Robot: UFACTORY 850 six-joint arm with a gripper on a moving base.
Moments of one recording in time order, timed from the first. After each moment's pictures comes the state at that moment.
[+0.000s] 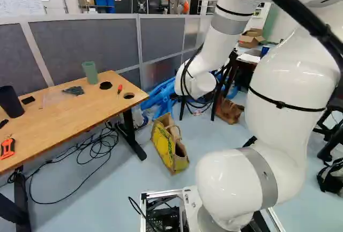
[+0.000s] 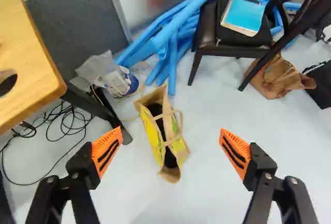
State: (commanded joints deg) arm 0.9 -8.3 -28.9 1.8 20.8 0.0
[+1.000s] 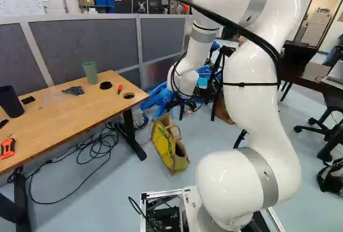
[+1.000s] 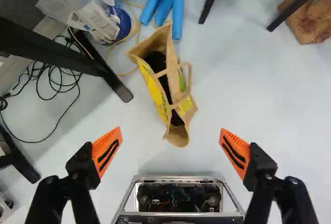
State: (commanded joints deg) arm 2.9 -29.4 -47.0 4.6 1.2 0.0
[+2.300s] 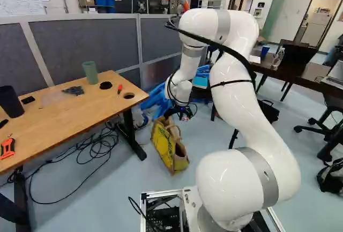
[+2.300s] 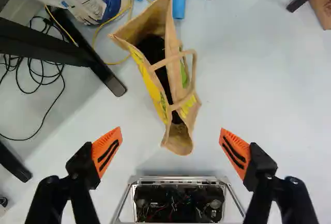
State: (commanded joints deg) arm 3.0 -45.1 -56.7 4.6 1.2 0.0
